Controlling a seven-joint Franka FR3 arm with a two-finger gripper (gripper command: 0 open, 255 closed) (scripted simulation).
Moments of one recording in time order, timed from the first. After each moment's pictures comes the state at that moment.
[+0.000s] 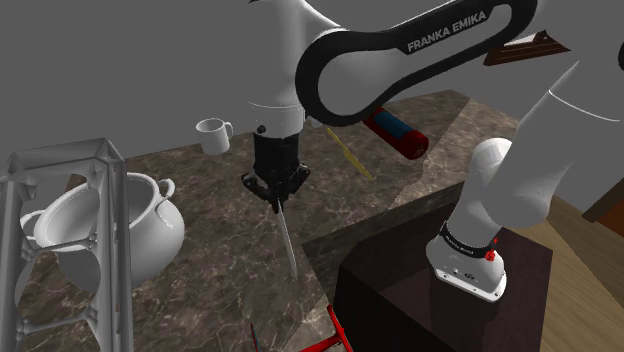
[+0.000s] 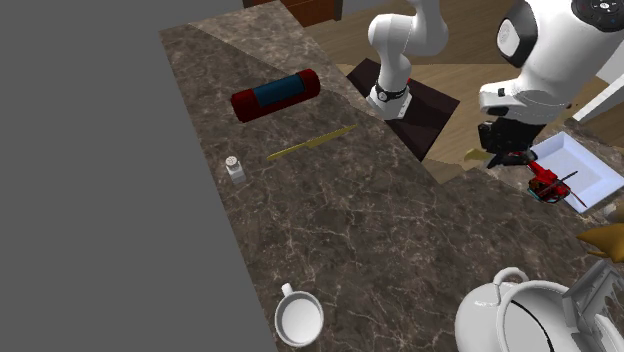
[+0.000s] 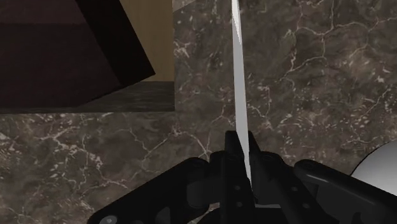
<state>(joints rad) 0.41 -0.19 0.39 -2.13 0.22 2.00 1.13</state>
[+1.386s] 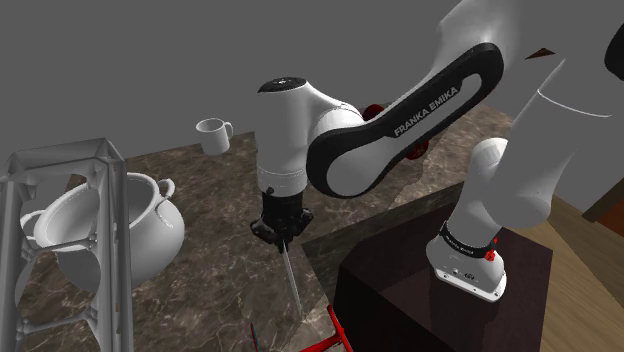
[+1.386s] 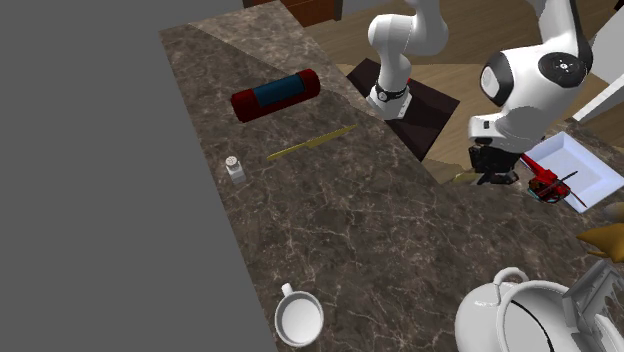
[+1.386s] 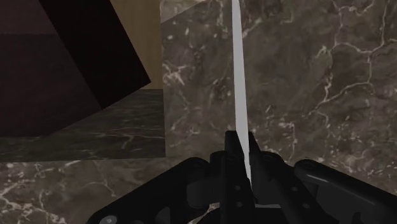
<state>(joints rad) 0.44 -0.11 0.45 -2.30 0.22 2.27 1.18</state>
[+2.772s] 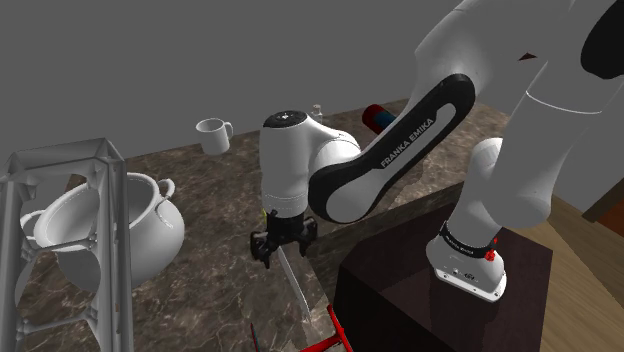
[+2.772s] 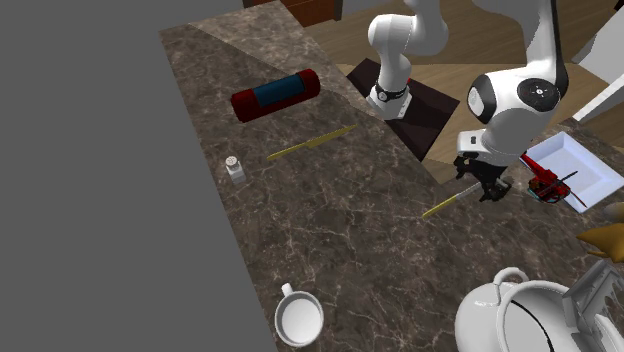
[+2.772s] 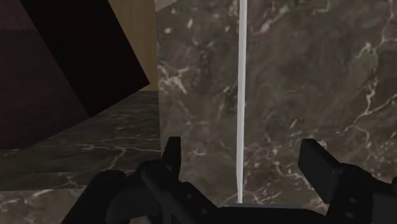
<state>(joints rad) 0.44 -0.02 0.46 -2.36 0.20 2.41 1.18</state>
